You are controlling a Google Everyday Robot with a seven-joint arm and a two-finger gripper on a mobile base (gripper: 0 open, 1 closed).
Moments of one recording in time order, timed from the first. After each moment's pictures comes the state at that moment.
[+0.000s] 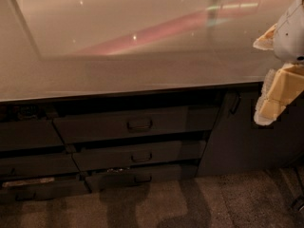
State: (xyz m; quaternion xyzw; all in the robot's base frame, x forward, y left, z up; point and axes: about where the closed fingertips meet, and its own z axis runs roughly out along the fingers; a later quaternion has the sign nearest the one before) arm 0.438 -0.216 0.977 -0.60 0.78 -0.03 0.16
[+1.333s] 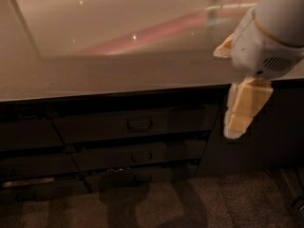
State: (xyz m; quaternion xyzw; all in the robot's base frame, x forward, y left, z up) arm 0.425 -0.148 0.965 -0.67 0.72 -0.03 0.15
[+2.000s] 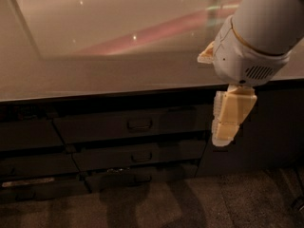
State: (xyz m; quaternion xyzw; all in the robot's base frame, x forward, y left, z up) arm 0.412 -0.120 0.959 -0.70 0.70 -0.03 0.15
